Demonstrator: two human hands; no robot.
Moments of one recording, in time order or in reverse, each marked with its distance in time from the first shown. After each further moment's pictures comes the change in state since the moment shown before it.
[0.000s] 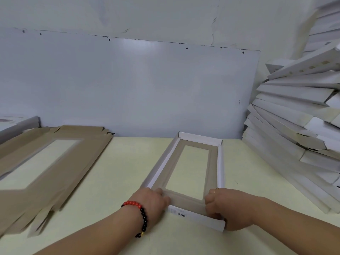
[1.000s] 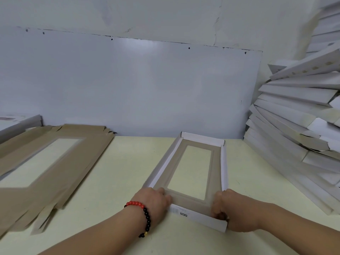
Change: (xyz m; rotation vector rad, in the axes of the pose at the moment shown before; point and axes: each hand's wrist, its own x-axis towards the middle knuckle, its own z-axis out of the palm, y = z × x) left_hand 0.004 0.001 0.010 0.030 0.056 -0.019; right_hand -0.012 -0.016 -0.010 0.180 0.002 0.169
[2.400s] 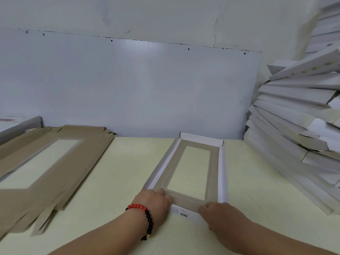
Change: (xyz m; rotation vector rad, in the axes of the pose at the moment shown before) left_hand -0.002 0.005 0.000 -0.038 0.016 -0.046; right_hand 0.014 -0.046 0.024 -0.073 0.129 0.276
